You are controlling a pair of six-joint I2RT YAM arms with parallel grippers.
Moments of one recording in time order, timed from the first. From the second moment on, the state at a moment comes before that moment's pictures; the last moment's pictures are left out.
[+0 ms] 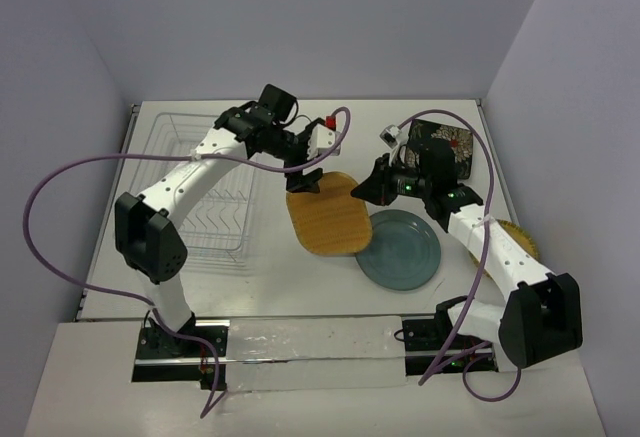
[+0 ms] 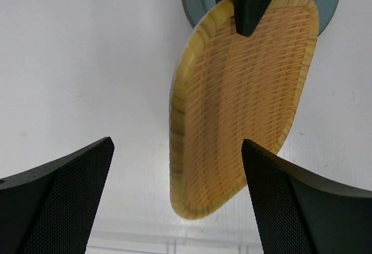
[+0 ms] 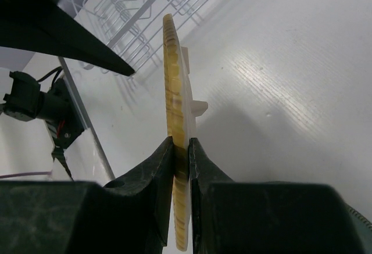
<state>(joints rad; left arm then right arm) -0.62 1.81 1.78 -0.90 0.66 0.87 0.27 1.18 0.82 -0.10 -0.77 0.19</state>
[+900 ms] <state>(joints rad) -0.63 1.85 1.73 -0.92 0.78 0.87 0.30 1.15 0.84 -0.15 -0.80 0.02</state>
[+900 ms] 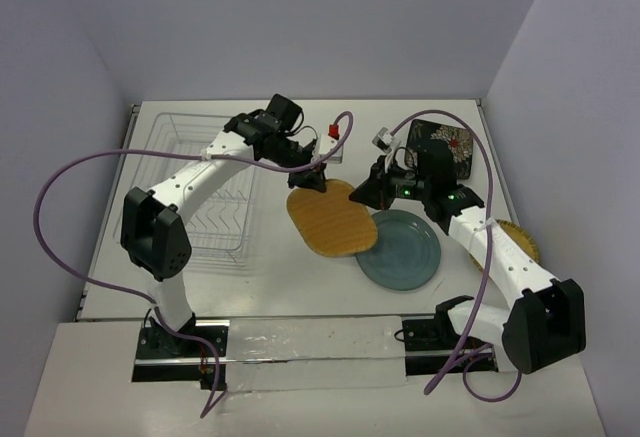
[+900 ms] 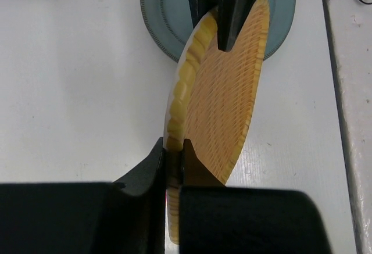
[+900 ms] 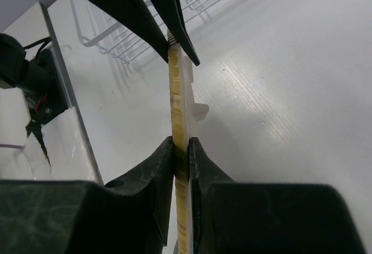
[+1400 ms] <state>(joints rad) -0.58 1.42 1.54 -0.47 0.41 0.46 0.29 0.86 0.91 -0.13 -0.47 0.13</state>
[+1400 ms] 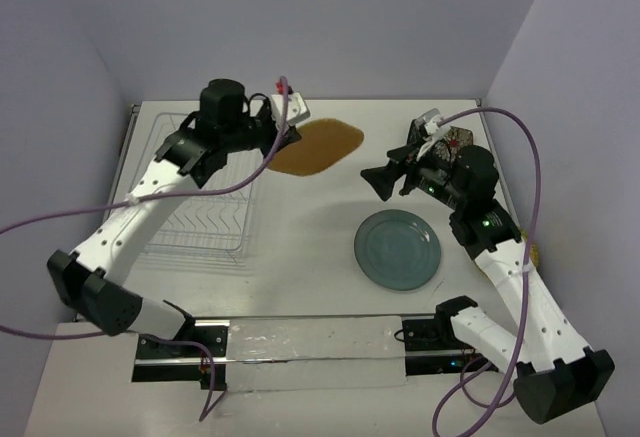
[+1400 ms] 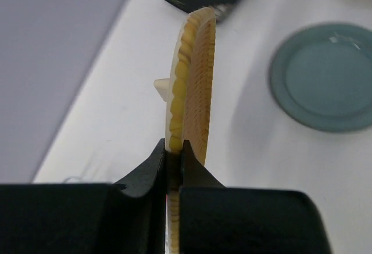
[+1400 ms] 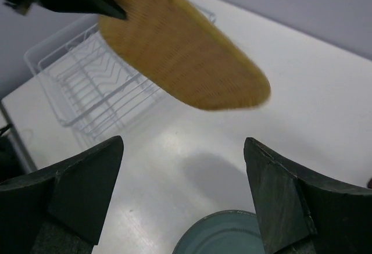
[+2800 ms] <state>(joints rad) -0.25 0.74 0.61 0.28 -0.58 0.24 0.11 1.22 0.94 0.02 -0.59 0.27</state>
